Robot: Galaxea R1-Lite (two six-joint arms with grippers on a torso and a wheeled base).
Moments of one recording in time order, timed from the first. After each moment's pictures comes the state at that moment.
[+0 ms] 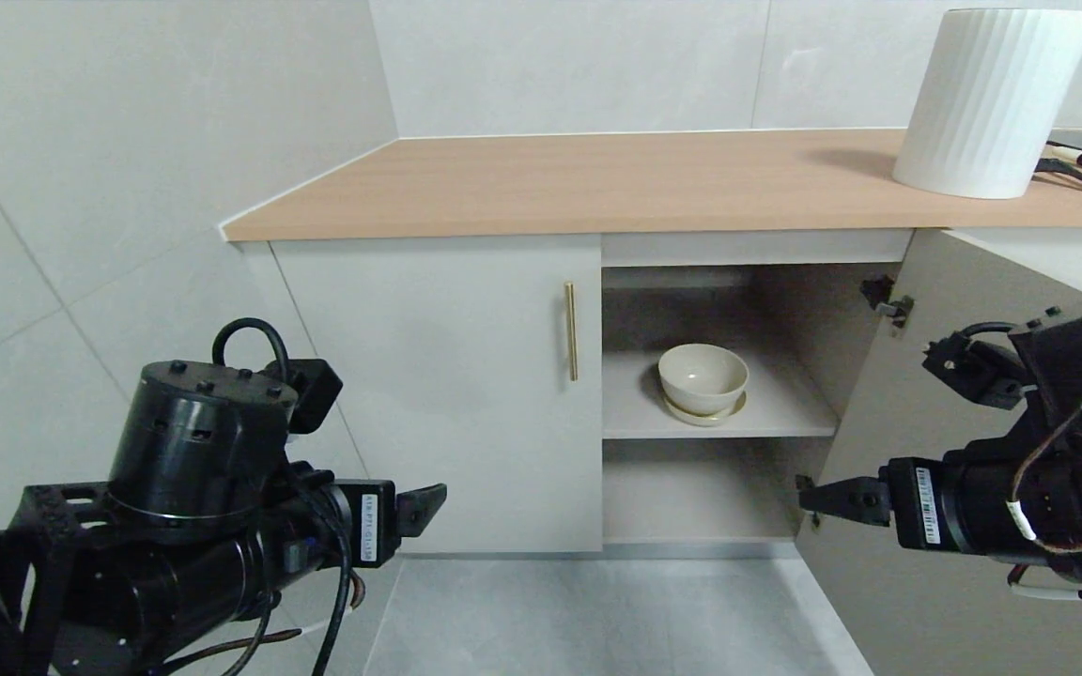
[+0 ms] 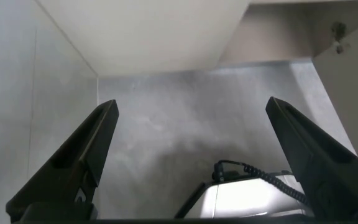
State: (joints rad) left arm -0.59 1.48 -0.67 -0.18 0.35 -0.36; right arm 0.57 1.41 -0.87 0.20 -0.09 0.50
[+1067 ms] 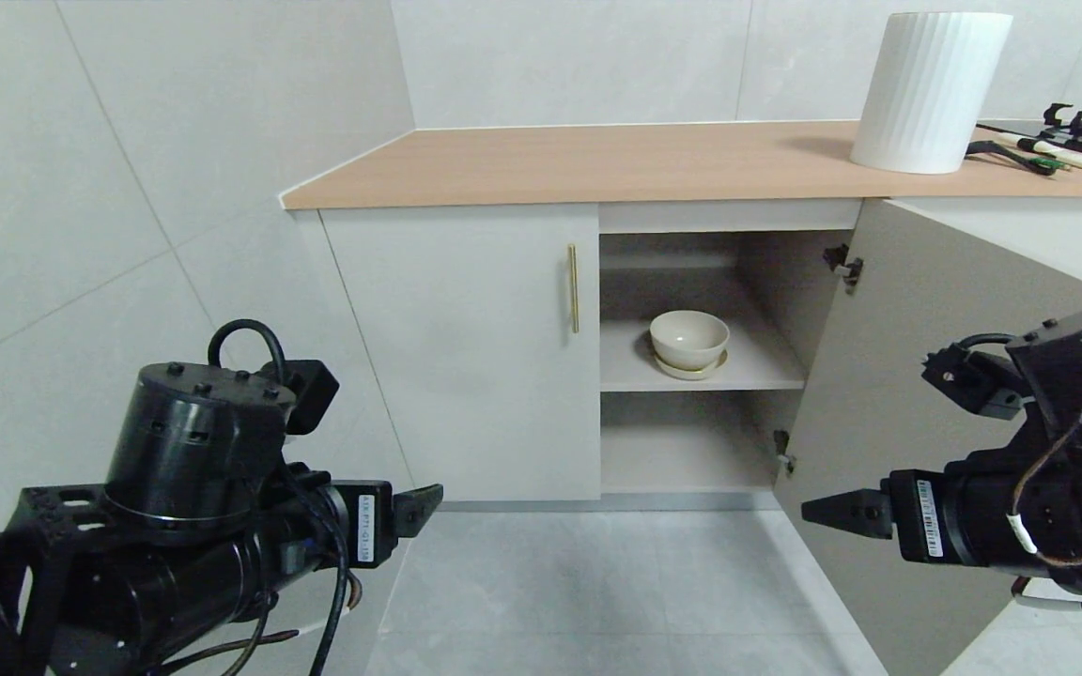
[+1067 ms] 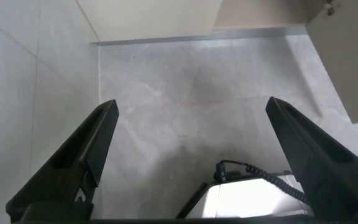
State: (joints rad) left arm -0.59 1.47 -0.66 -0.18 0.36 -0.36; right arm 0.57 1.40 -0.85 0.20 -0.10 0.49
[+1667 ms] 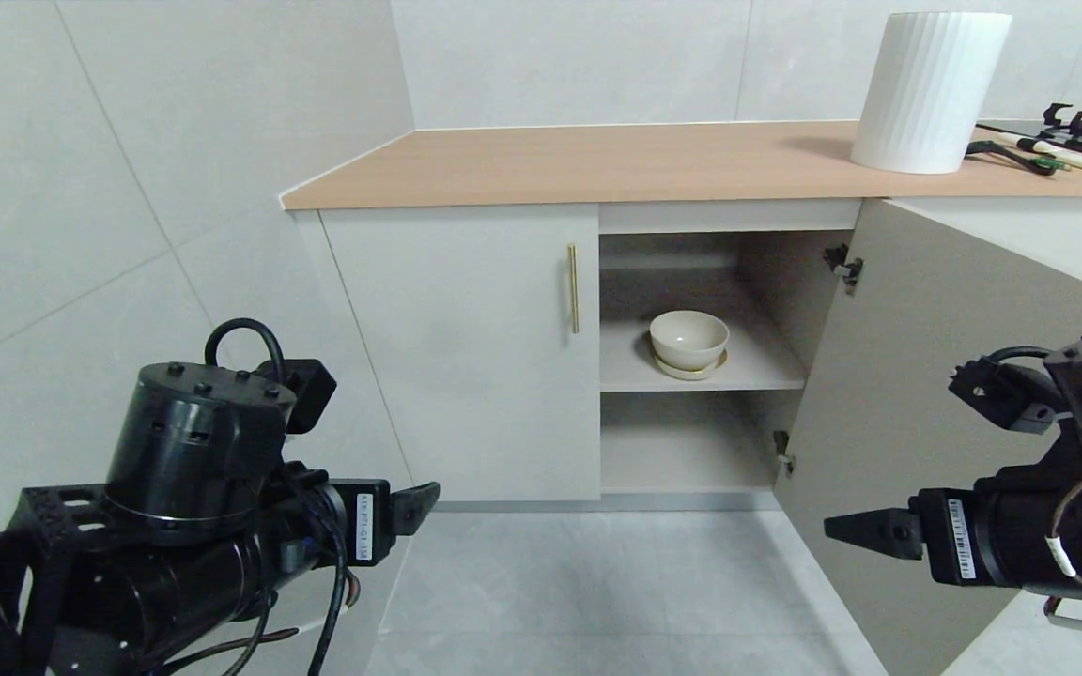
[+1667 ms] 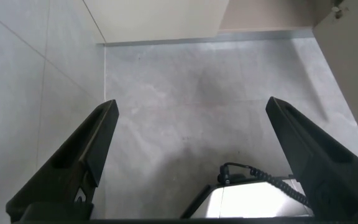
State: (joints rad) left arm -0.59 1.47 -0.66 -0.18 0.38 -0.36; right arm 0.56 1.35 -0.80 0.21 -0.10 0.47
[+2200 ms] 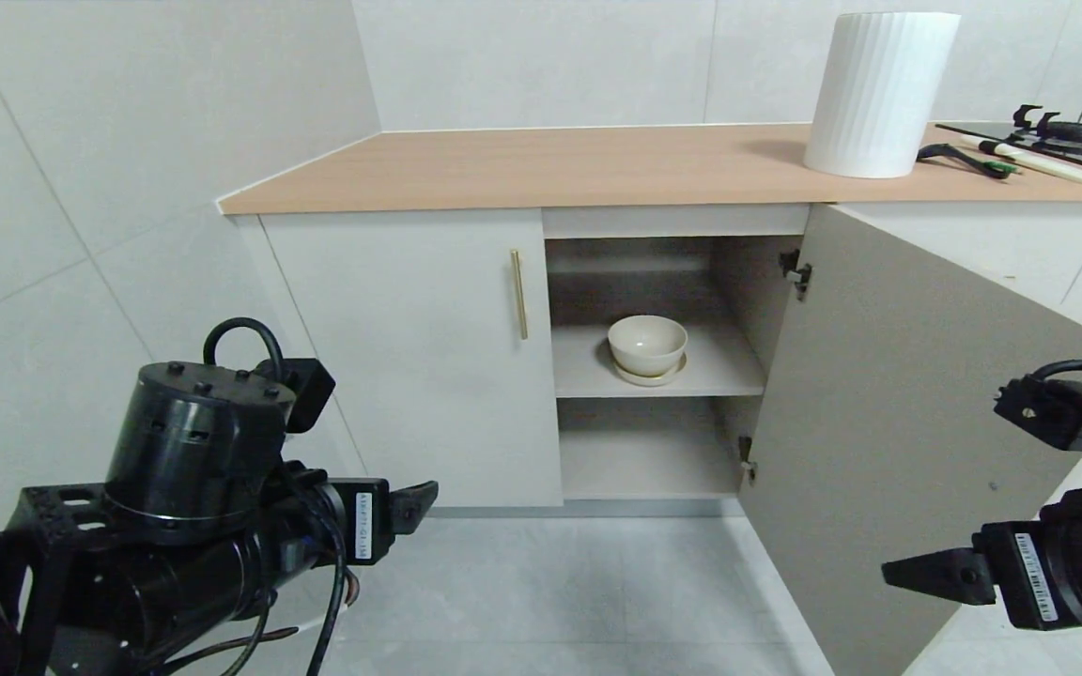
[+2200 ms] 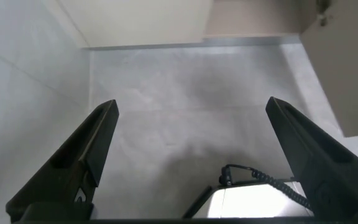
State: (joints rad) left arm -0.59 1.47 -0.67 -0.18 0.39 -0.36; right arm 0.53 1.29 -0.89 0.49 -0.11 0.43
